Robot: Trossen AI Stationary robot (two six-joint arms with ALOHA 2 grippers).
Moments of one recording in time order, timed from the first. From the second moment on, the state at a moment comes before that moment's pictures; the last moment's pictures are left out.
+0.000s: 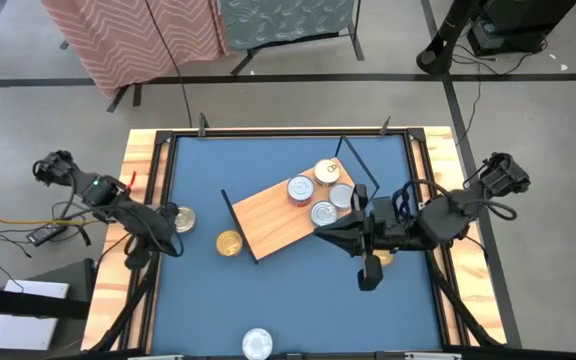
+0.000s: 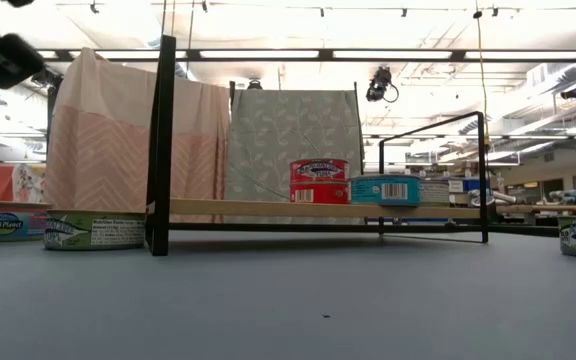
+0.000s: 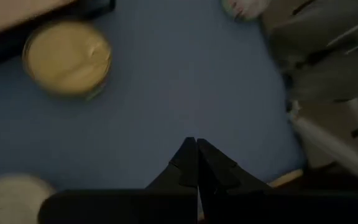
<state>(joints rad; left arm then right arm) -0.53 0.53 0.73 -1.10 0.12 -0.42 0.55 1.41 1.55 -0.08 0.56 0.25</state>
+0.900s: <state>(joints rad) -0.53 0.66 0.61 -1.16 -0.25 -0.66 0.55 1.41 1.55 -0.01 0.55 0.14</state>
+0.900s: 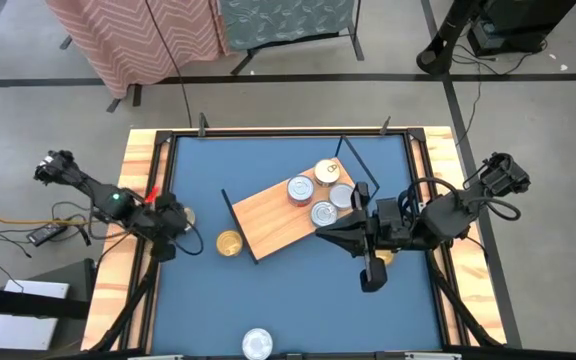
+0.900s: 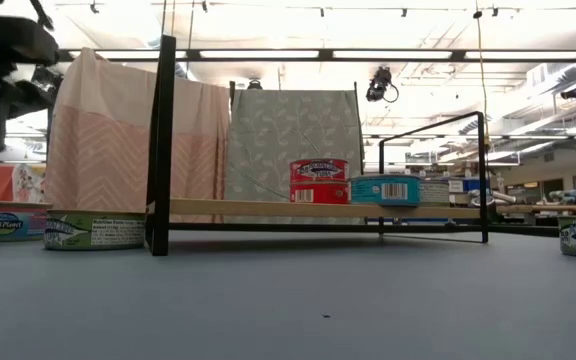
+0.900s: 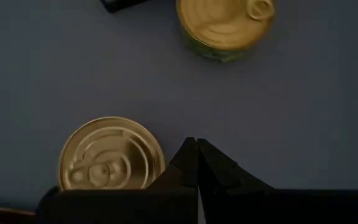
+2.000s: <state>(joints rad) -0.46 0.96 0.45 -0.90 -0.46 -1.08 0.57 1.41 1.55 0.00 0.45 0.12</state>
